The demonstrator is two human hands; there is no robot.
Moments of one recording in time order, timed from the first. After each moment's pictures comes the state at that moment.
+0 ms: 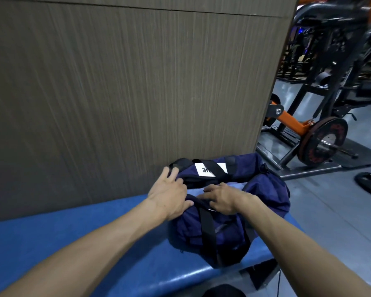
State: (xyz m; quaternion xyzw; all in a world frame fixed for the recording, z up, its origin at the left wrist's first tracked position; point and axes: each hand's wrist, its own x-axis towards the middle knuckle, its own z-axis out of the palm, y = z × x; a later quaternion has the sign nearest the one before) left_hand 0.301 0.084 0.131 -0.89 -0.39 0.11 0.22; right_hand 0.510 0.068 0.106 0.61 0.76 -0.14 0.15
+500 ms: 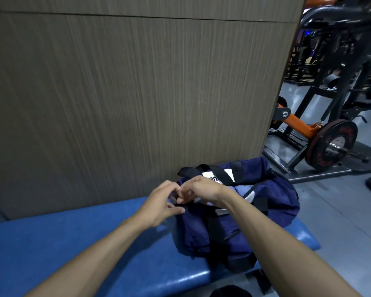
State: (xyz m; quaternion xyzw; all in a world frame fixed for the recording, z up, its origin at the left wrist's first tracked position) left_hand 0.246 0.087 0.094 -0.81 -0.39 -0.28 -0.34; right_hand 0.429 0.071 0.140 0.57 0.60 -0.51 -0.24
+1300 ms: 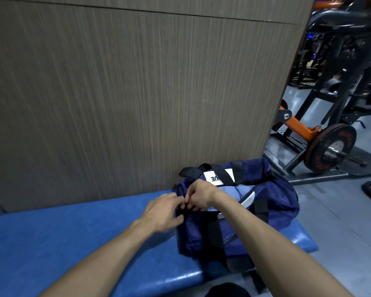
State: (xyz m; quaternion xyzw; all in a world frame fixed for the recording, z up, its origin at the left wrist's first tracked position) left_hand 0.250 0.092 0.060 -0.89 -0.44 -0.10 -0.10; right_hand 0.417 0.075 0.132 0.69 0.62 -0.36 -0.09
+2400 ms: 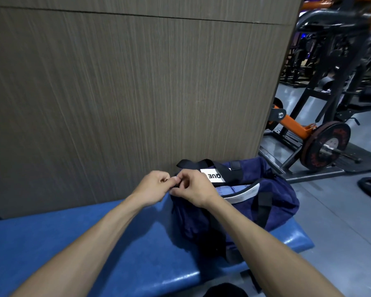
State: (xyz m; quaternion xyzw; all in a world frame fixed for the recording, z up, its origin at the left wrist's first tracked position) left_hand 0.254 0.102 0.134 -0.74 -0.50 -0.28 -0.36; right_hand 0.420 0.066 0.132 0.59 0.69 -0.25 -0.33
